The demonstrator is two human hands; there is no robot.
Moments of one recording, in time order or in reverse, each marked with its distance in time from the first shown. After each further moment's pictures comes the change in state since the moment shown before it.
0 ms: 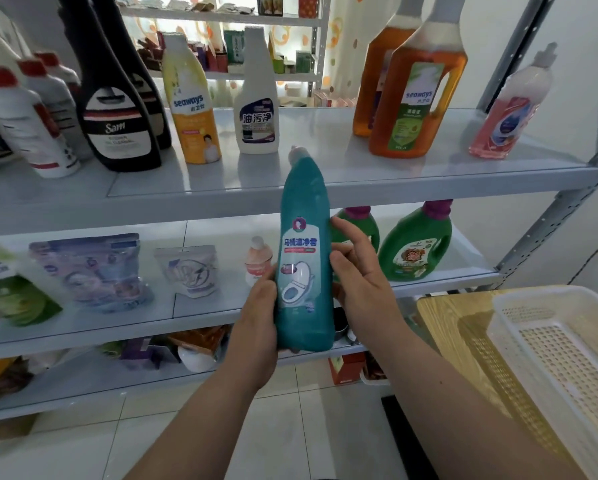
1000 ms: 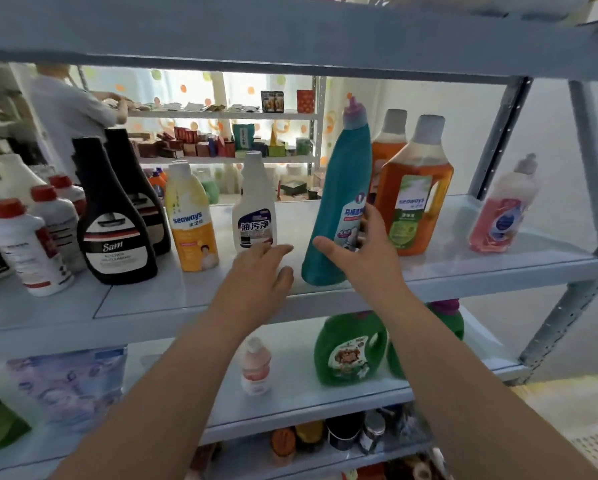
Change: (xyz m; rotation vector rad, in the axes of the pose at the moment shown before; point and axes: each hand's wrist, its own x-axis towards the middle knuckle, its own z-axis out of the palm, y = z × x) left_hand 0.169 0.144 0.016 1.348 0.023 0.594; right_hand 0.180 -0.082 -0.029 -0.400 0.236 -0.219
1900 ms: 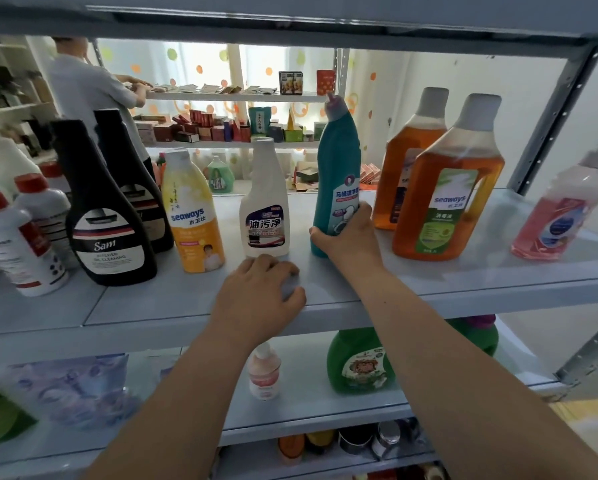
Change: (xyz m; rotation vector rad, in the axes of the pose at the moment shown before) left_hand 0.017 -0.032 0.028 0.282 -0.014 -0.032; right_hand 0.101 0.069 0.068 -0.258 0.020 0.079
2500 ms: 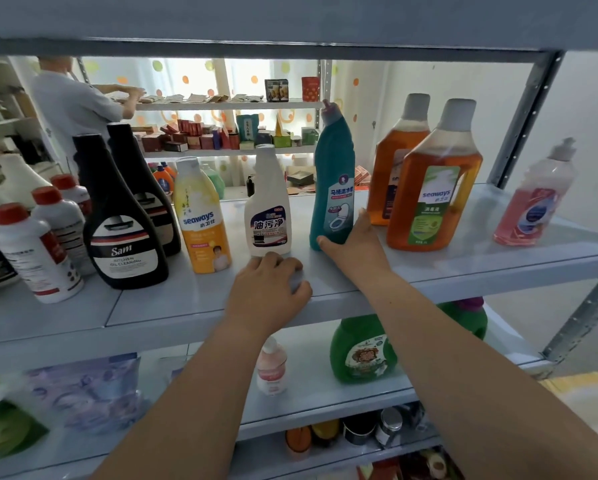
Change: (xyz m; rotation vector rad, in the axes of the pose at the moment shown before) left_hand 0.001 -0.001 0.001 0.068 0.007 0.024; right_hand -0.026 0.002 -0.016 -0.150 -0.068 0.083
